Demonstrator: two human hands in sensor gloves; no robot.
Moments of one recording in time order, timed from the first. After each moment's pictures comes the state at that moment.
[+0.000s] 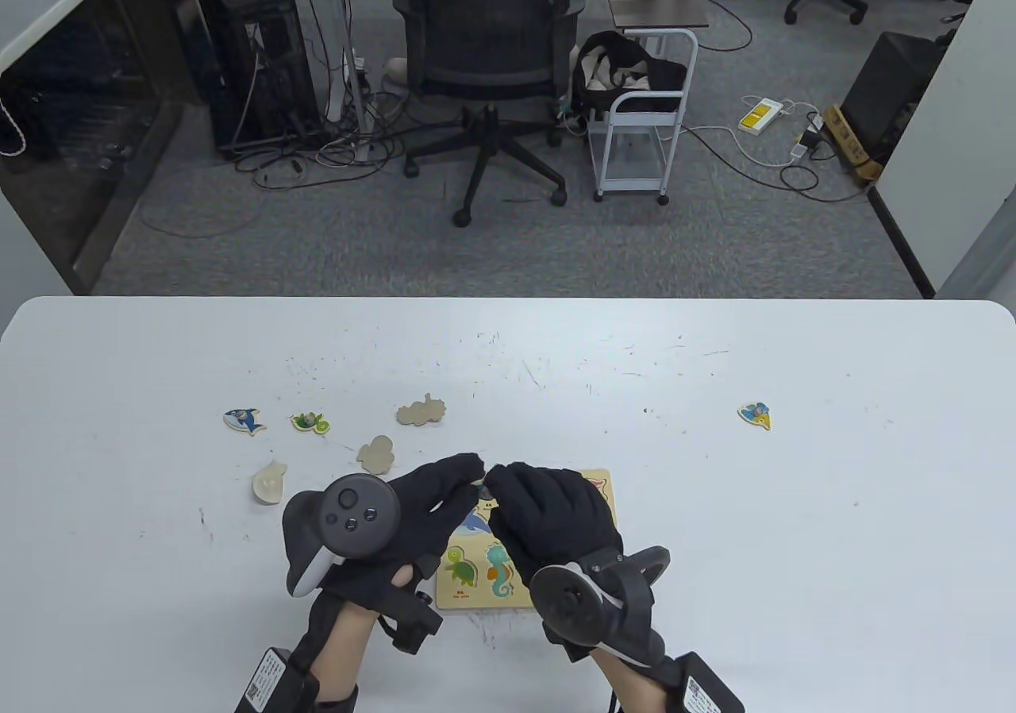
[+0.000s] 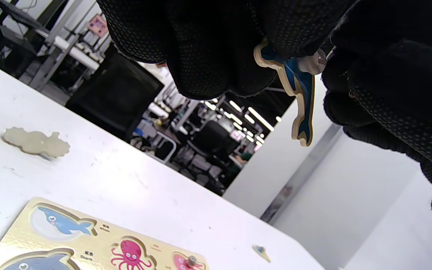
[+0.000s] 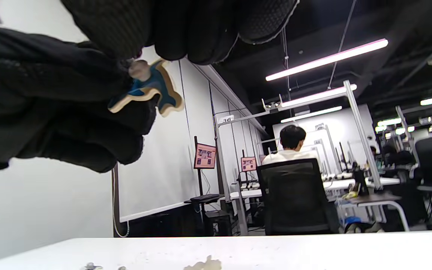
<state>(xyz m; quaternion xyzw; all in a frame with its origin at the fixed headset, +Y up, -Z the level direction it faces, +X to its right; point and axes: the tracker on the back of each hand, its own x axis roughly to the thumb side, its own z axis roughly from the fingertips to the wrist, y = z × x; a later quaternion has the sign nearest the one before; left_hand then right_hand) -0.160 -0.642 -0.305 0.05 -0.16 0.33 0.93 0.050 -0.639 -0.252 0.18 -0.25 0.94 0.12</state>
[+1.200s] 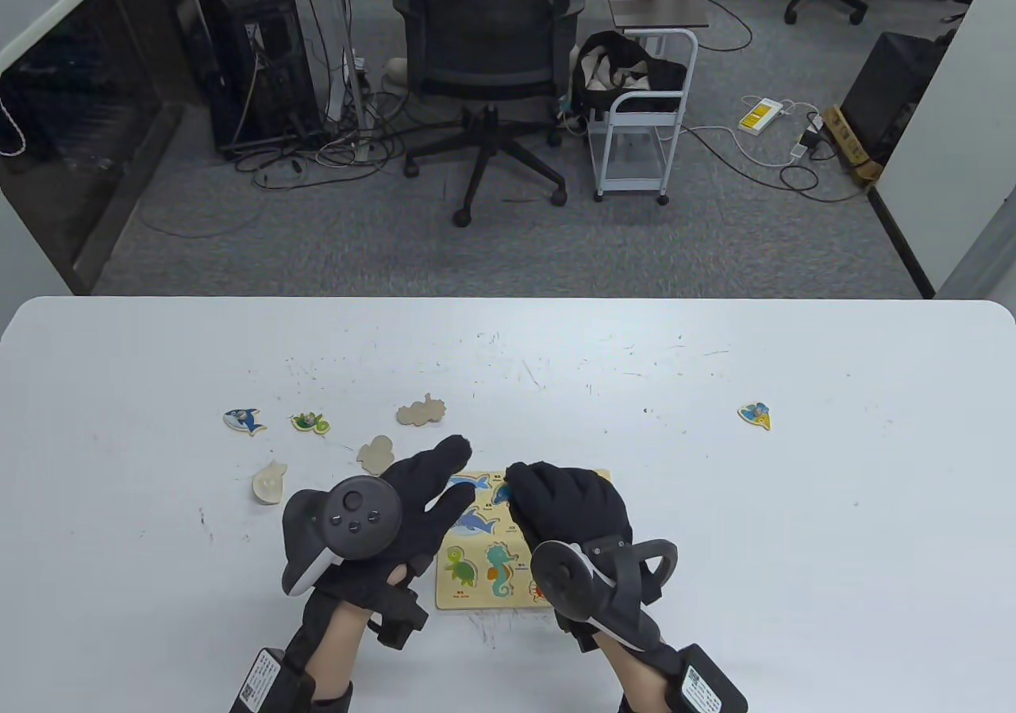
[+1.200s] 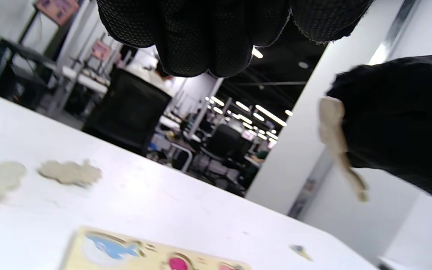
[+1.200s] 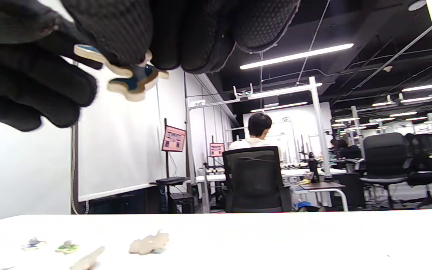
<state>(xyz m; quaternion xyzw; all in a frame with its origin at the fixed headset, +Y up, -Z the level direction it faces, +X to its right) -0.167 -0.641 -0.307 0.08 -0.14 0.24 0.96 0.064 -0.652 -0.276 0.11 -0.21 0.97 0.09</state>
